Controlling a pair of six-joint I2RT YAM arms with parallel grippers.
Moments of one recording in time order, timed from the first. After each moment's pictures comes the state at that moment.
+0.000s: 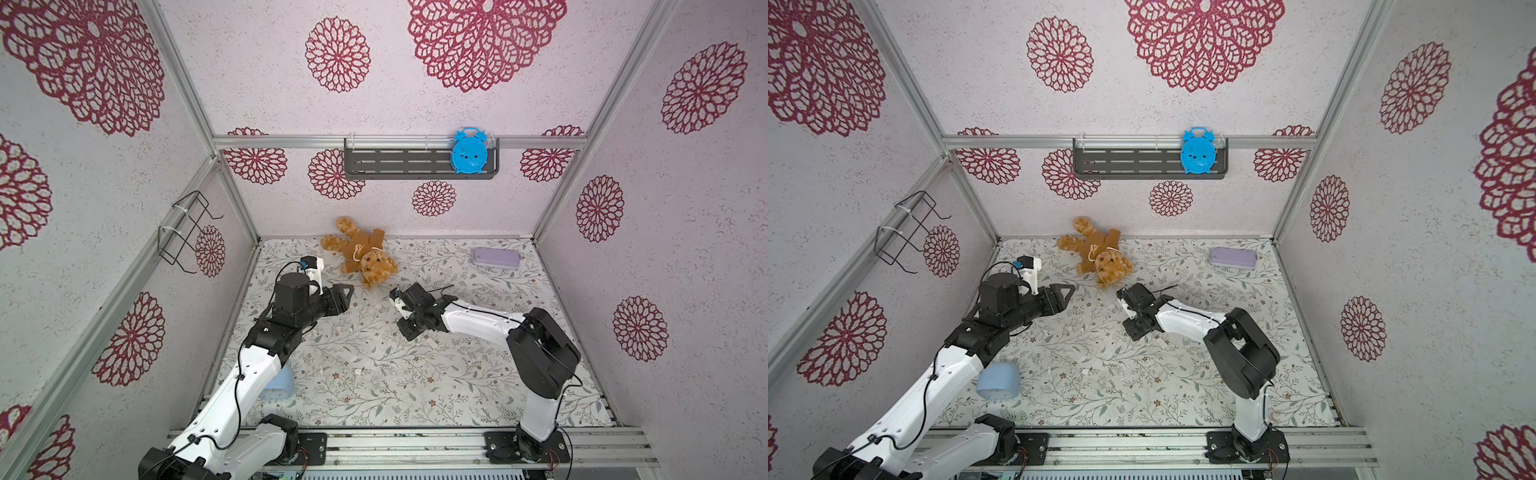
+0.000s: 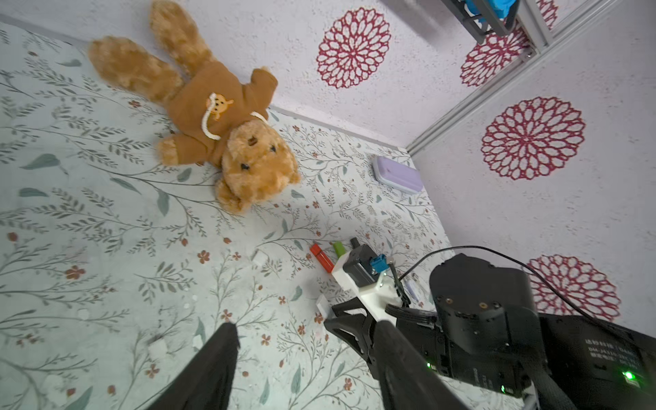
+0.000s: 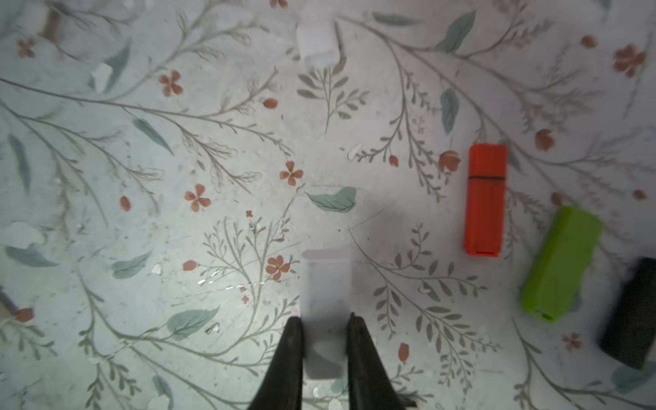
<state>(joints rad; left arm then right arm) -0.30 1.02 0.86 -0.30 0.19 -0.49 0.79 1.89 1.26 -0.50 0.02 0.09</state>
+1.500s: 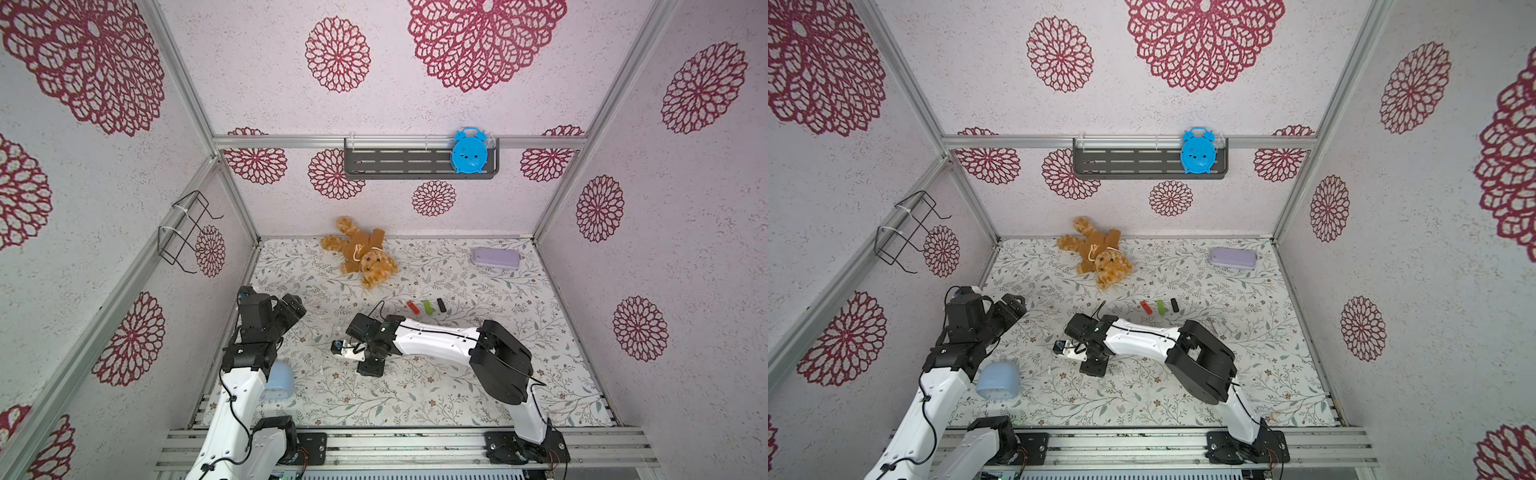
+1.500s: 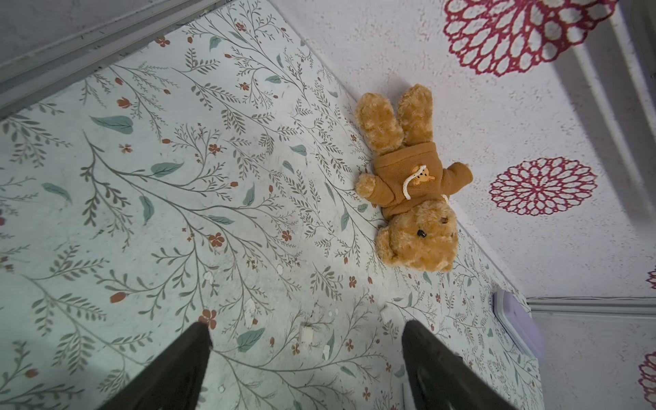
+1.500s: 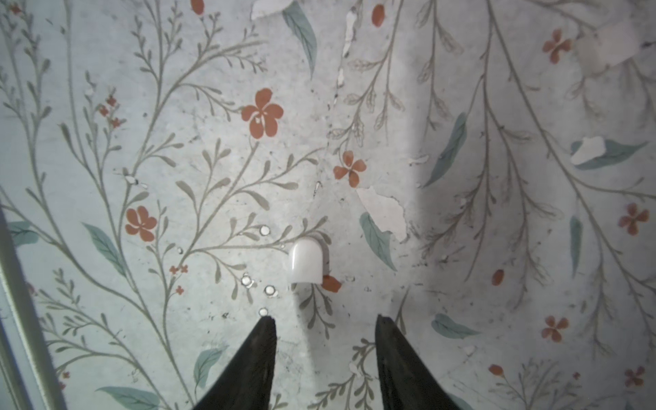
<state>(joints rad) 0.08 0.89 0.69 -0.41 0.04 -0.69 1.13 2.07 1.58 -0.75 -0.10 -0.33</state>
